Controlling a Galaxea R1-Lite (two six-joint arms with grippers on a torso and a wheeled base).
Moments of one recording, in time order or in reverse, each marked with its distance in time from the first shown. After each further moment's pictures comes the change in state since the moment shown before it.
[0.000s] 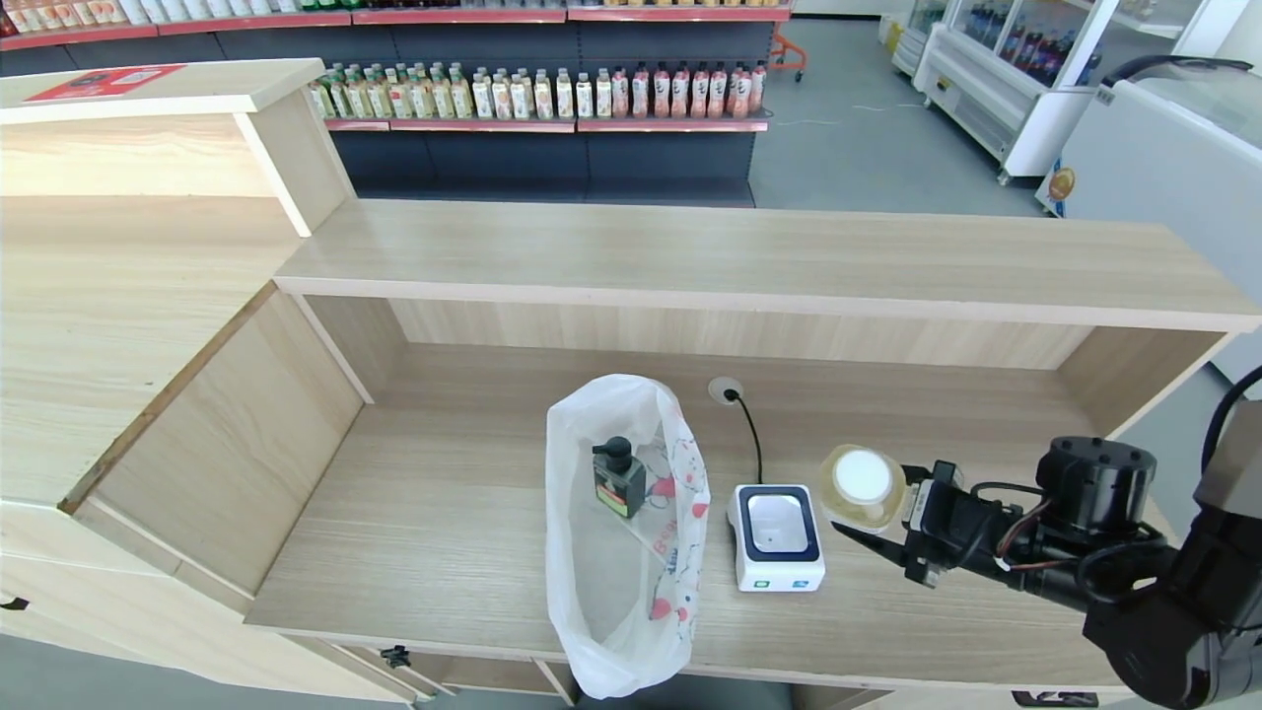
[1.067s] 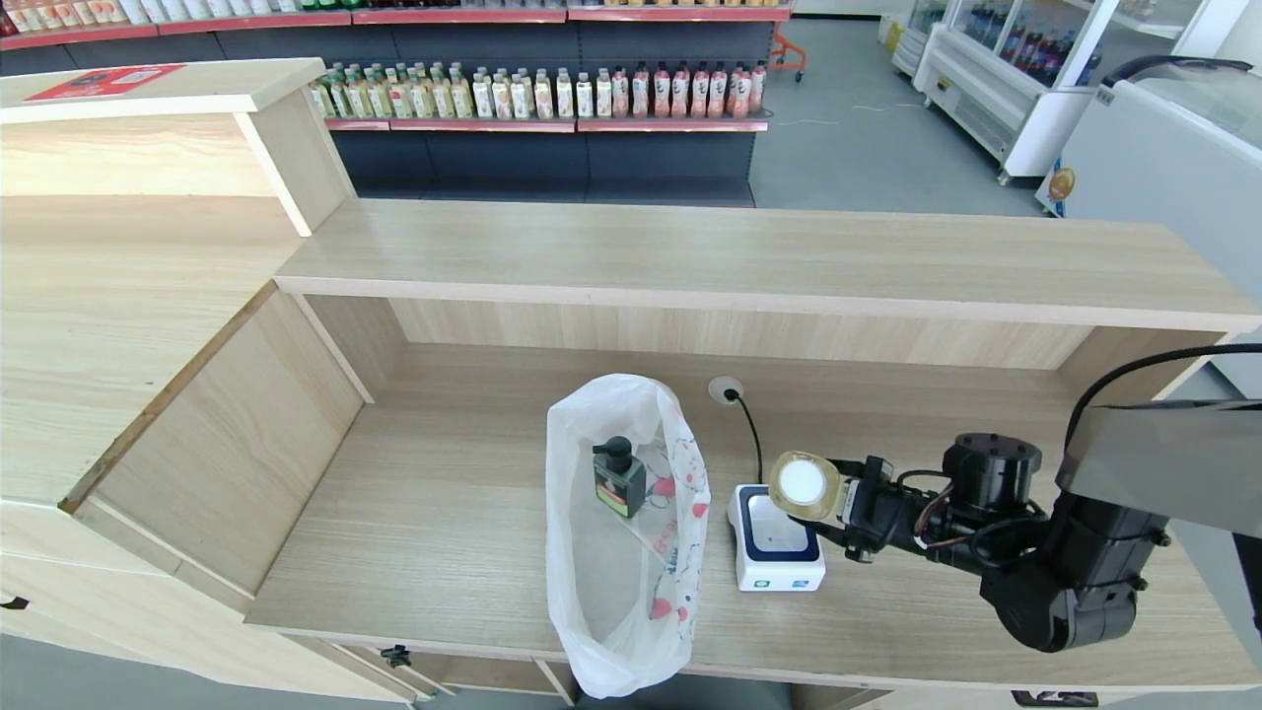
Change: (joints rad) left arm 0.000 0.000 0.000 0.000 0.000 0.000; right arm 0.031 0.262 -0.276 0.008 0.034 -0.071
